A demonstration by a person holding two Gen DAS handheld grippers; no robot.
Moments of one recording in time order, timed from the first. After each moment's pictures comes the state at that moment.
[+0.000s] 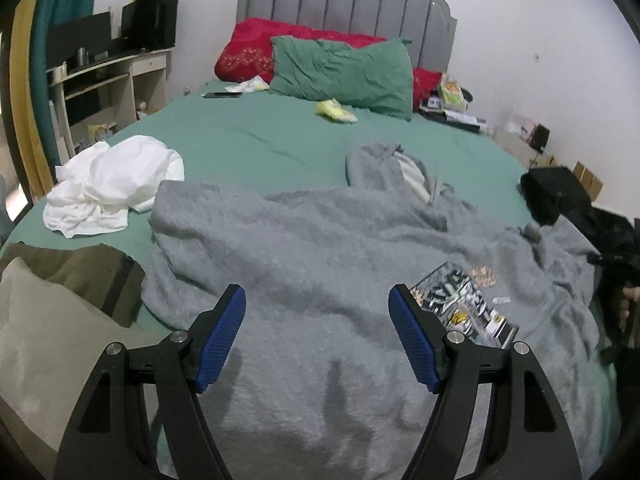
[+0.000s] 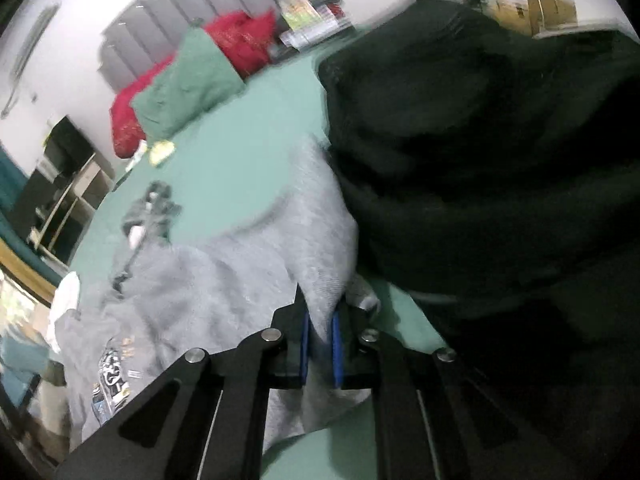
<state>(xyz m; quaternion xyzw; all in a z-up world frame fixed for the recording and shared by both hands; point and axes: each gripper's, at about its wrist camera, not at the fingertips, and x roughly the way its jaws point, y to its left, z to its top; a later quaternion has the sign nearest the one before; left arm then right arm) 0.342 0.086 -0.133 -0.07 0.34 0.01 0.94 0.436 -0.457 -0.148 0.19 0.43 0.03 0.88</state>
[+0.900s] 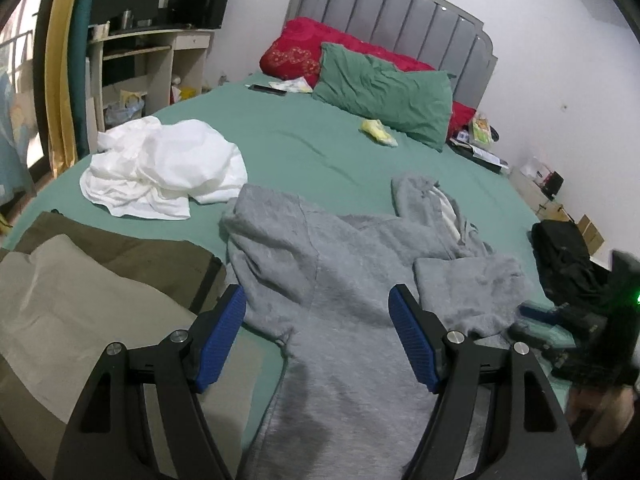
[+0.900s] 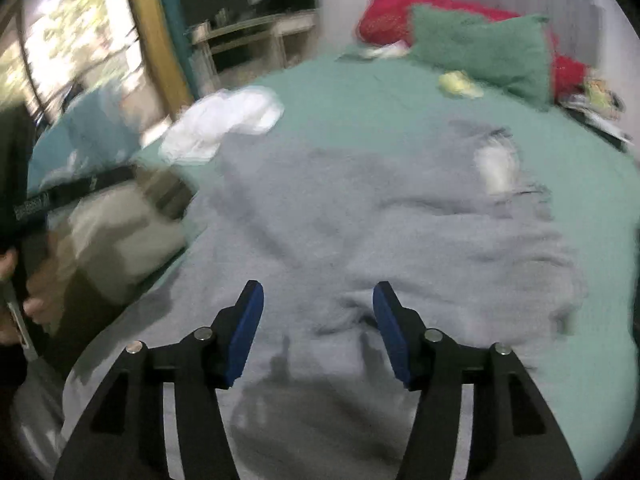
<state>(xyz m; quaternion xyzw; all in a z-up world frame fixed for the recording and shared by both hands) 0.322 0.178 -0.114 -0.15 0.34 0.04 0.93 0.373 -0.090 -0.105 -0.06 0.42 0.31 0.85</state>
